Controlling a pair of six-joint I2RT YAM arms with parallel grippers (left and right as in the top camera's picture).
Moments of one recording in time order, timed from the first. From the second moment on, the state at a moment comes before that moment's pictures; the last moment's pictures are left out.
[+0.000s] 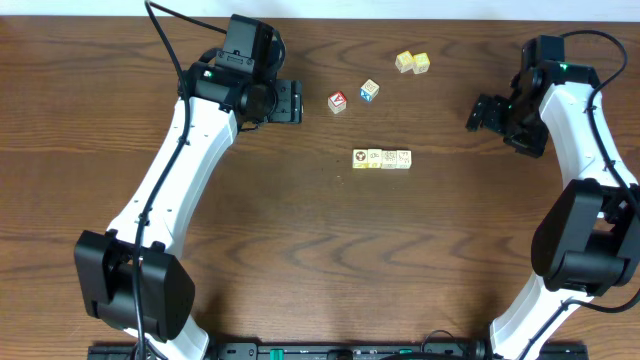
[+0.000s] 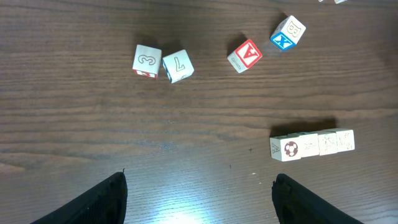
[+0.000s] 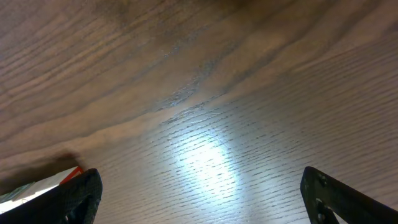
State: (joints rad) left arm -0.29 1.79 1.64 -0.90 0.12 -0.24; right arm -0.12 1.99 1.65 -1.07 -0.04 0.33
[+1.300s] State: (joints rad) left arm -0.29 1.79 1.64 -0.89 0.13 -0.25; right arm -0.12 1.99 1.65 -0.96 -0.20 0.49
